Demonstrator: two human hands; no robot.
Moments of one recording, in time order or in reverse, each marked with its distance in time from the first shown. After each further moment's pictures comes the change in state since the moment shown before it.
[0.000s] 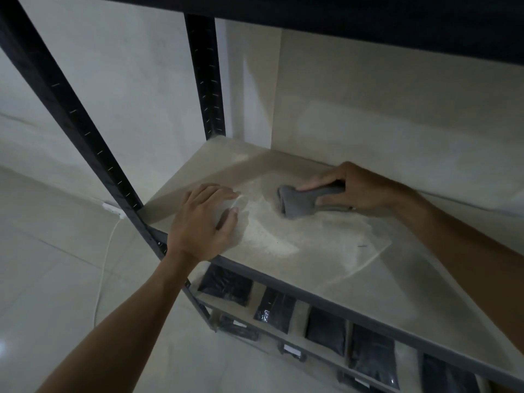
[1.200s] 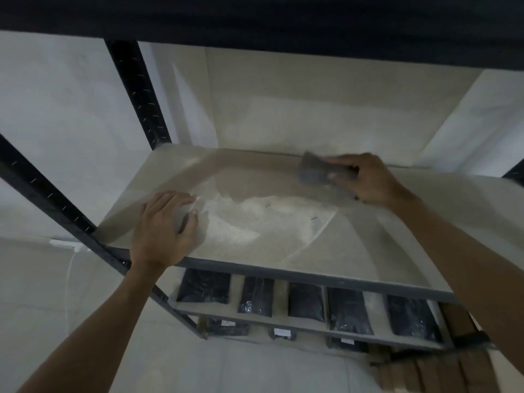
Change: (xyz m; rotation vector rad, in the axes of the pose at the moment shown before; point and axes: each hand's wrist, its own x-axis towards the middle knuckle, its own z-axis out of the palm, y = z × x) left_hand -0.001 0.009 -0.007 0.000 -0.030 0.051; right_hand -0.122 0.011 0.002 -0.145 0.653 0.329
